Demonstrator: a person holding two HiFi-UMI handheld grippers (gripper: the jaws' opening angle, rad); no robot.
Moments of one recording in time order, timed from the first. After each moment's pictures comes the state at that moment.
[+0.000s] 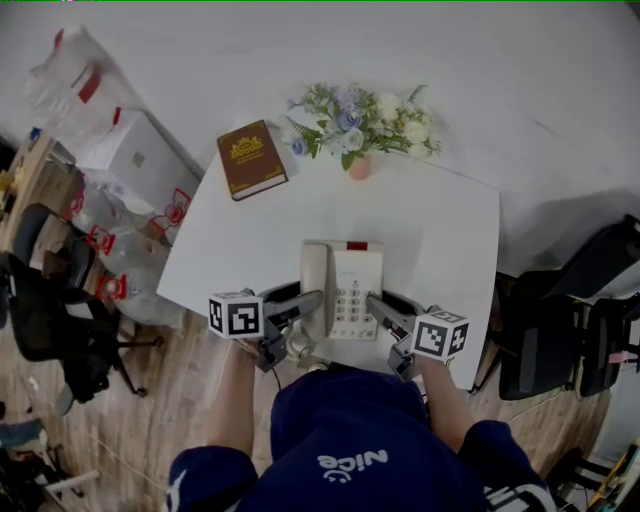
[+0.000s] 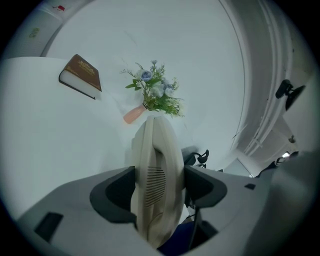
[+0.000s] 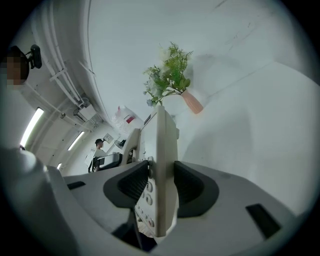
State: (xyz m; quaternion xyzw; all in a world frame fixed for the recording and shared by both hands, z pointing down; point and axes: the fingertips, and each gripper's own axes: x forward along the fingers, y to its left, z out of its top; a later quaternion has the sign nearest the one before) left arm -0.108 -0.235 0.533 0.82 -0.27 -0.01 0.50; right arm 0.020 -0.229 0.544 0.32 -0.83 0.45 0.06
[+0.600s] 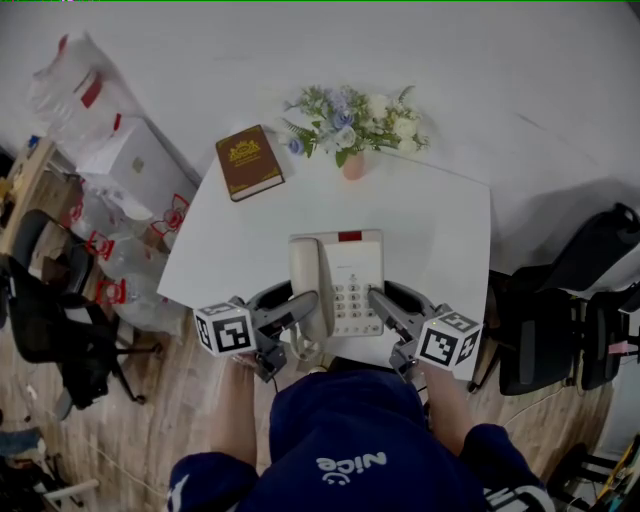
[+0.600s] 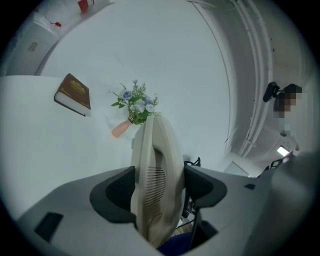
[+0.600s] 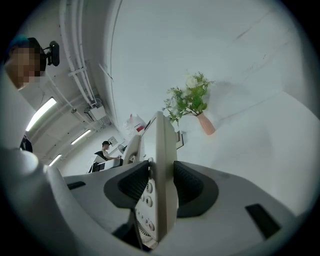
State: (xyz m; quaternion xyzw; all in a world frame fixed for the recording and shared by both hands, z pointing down) left arm -0.114 -0.206 0.471 0.84 -0.29 -0.06 0.45; right arm 0.021 -0.210 0.469 0.33 -0.87 0.36 0.01
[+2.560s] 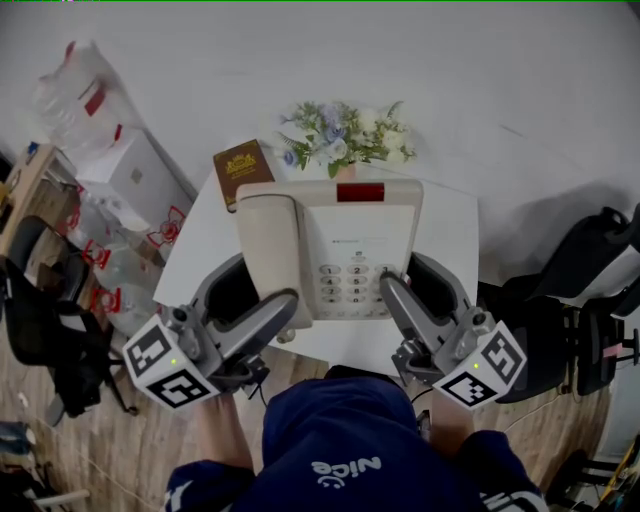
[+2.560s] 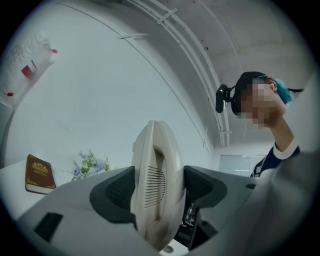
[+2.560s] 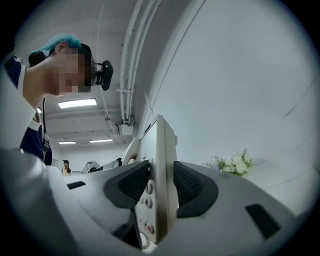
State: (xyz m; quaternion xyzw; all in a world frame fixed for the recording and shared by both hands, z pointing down) left arm -0.126 -0.168 0.243 0.92 -0.30 -0.18 0.18; right arm 0.014 -0.175 0.249 0.31 -0.93 0.11 -0.15
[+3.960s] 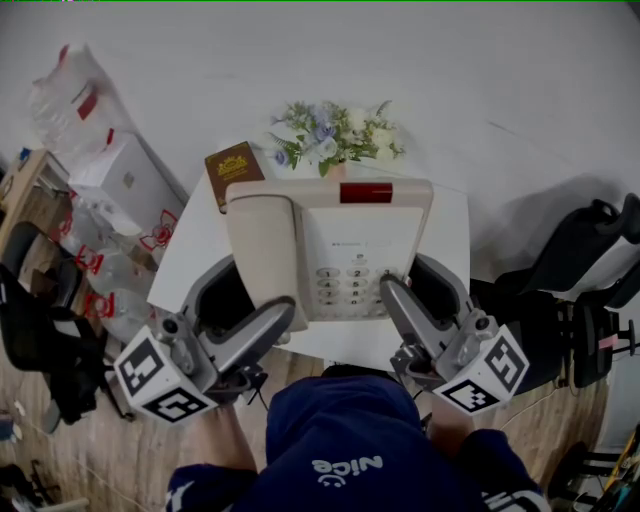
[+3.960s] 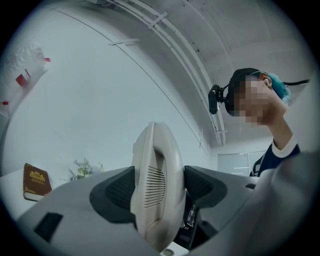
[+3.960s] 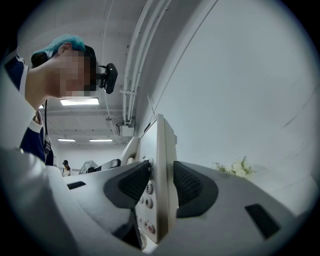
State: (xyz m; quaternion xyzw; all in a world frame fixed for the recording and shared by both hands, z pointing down) left arm -0.125 -0.149 0.221 0.92 -0.30 -0.19 0.14; right arm 0.016 -0.156 0.230 0.32 -0.93 0.08 -0.15
